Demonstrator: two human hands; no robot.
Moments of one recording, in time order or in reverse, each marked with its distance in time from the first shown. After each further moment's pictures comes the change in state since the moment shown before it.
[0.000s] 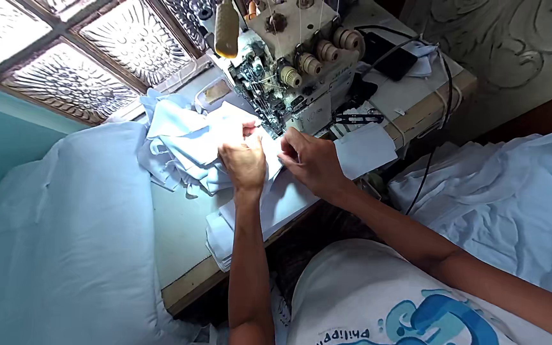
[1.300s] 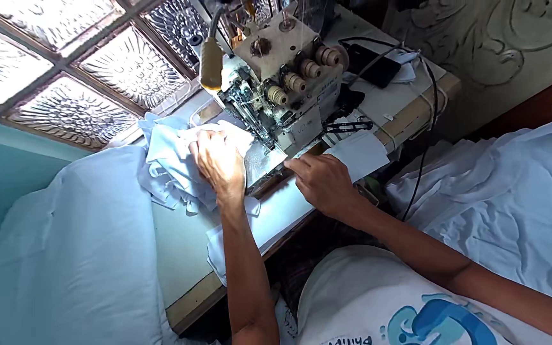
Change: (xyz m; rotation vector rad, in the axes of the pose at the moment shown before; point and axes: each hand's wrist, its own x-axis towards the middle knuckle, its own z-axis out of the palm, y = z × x) left_hand 0.031 -0.021 -0.002 0.423 -0.130 -0.091; right_hand -0.024 0.001 -0.028 -0.268 -0.201 -0.001
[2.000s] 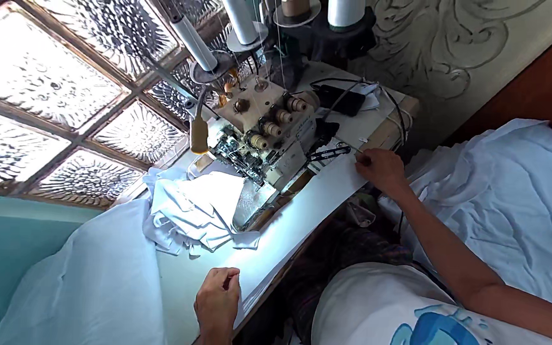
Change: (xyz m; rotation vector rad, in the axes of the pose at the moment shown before) left_hand -0.147 -0.071 -0.065 -0.092 -0.315 -0.021; right_hand -0.055 0.134 -0.041 0.006 0.040 0.644
